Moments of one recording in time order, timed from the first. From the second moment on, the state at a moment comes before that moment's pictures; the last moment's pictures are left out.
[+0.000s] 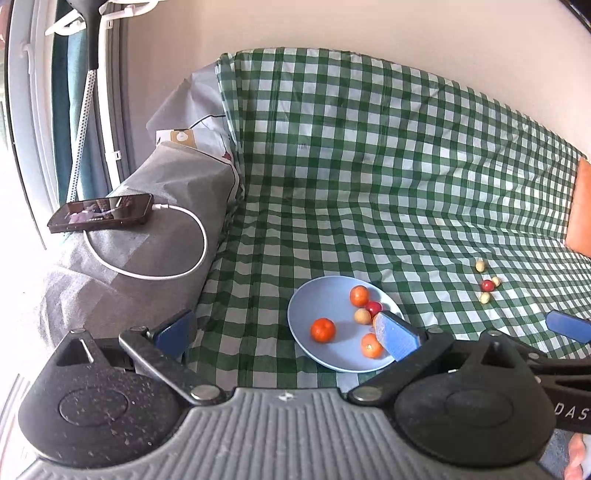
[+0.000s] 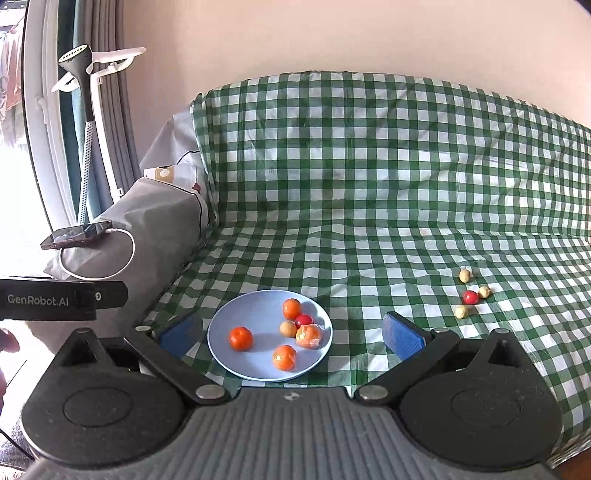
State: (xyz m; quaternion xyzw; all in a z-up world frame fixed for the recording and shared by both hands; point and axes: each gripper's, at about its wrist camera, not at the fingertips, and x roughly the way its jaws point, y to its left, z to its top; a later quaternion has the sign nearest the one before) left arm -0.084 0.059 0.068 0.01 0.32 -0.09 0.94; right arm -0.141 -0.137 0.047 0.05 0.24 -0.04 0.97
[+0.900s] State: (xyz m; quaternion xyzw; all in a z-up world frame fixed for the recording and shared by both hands) left arm -0.053 0.042 0.040 0.04 0.37 -0.11 0.92; right arm -0.115 -0.146 0.024 0.05 0.28 -0.04 0.96
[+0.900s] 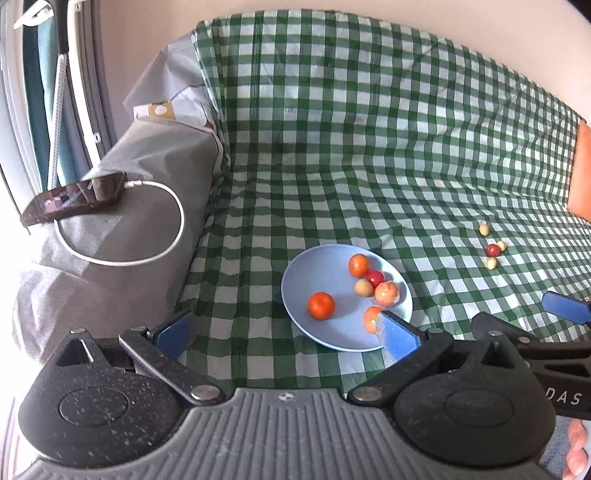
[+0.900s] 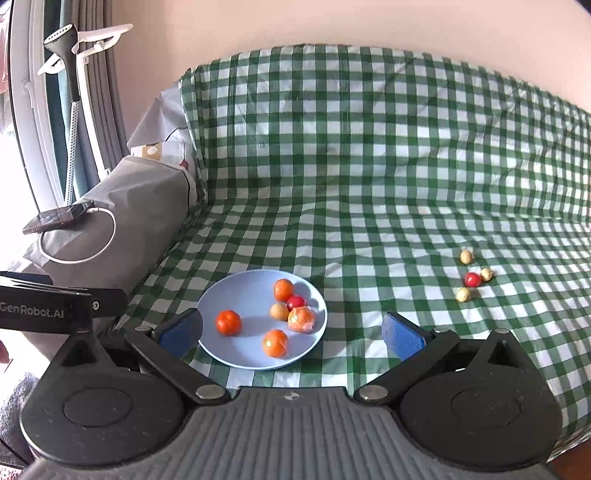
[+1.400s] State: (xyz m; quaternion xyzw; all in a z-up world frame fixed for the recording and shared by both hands) left arm -0.016 -0.008 0.028 0.03 0.40 -0.14 0.91; right arm -0.097 -0.196 0.002 0.08 0.28 -0.10 0.95
